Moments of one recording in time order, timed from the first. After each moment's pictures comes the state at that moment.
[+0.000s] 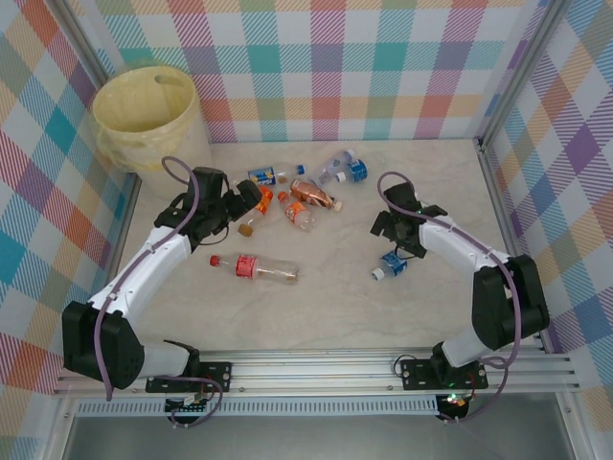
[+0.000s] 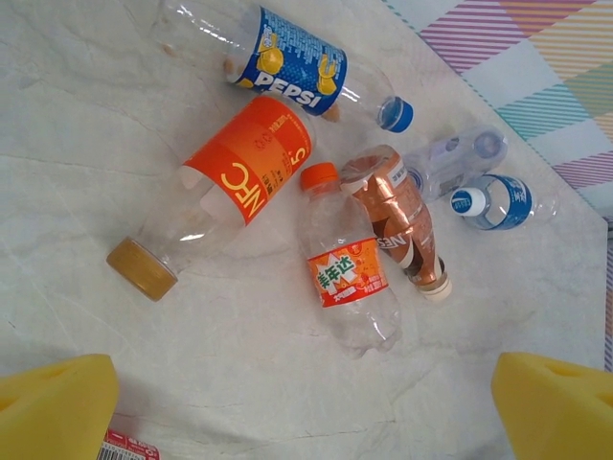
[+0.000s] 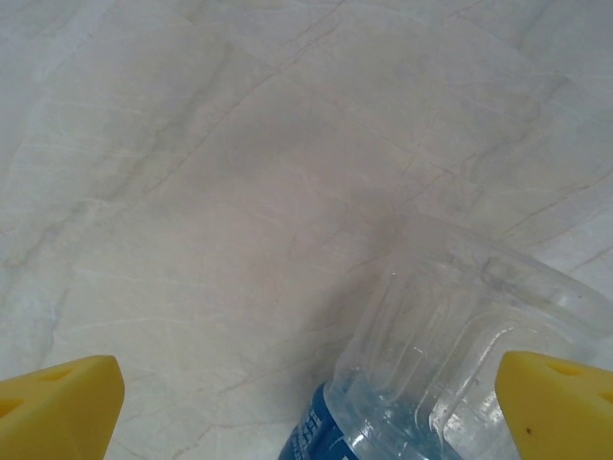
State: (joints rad) left arm -0.29 1.32 1.09 -0.50 0.02 -0.84; right arm 0.36 1.52 1.02 -0.67 0.22 0.78
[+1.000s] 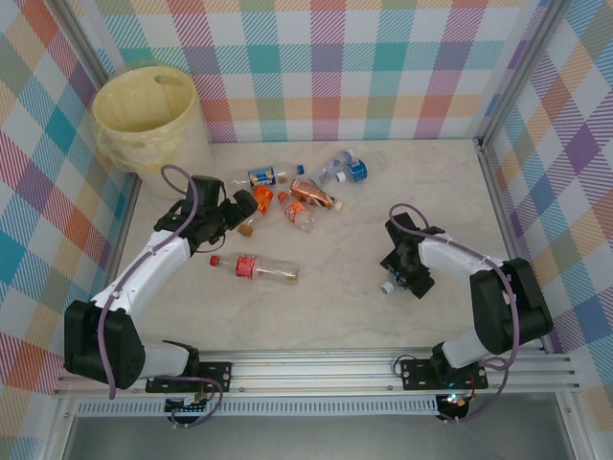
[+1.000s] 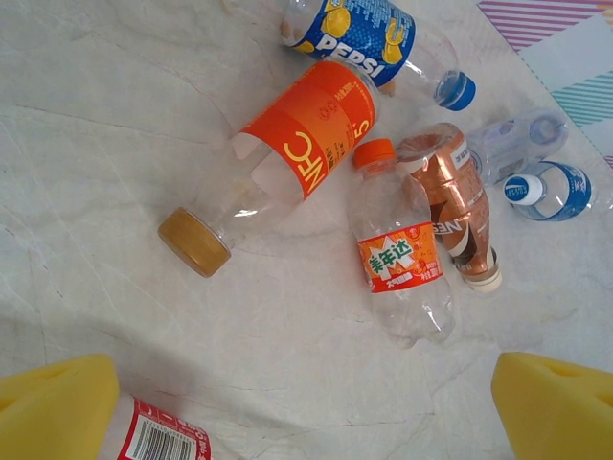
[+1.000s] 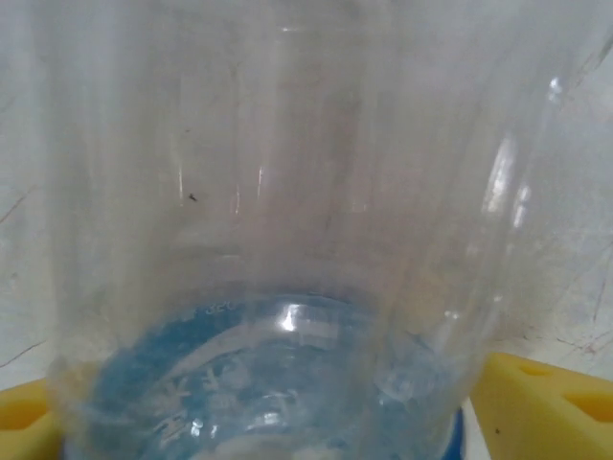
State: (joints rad) left arm -0.26 1.31 1.01 -0.50 0.04 -0.84; right arm 0.37 1.49 0.79 -0.75 0.13 1.16
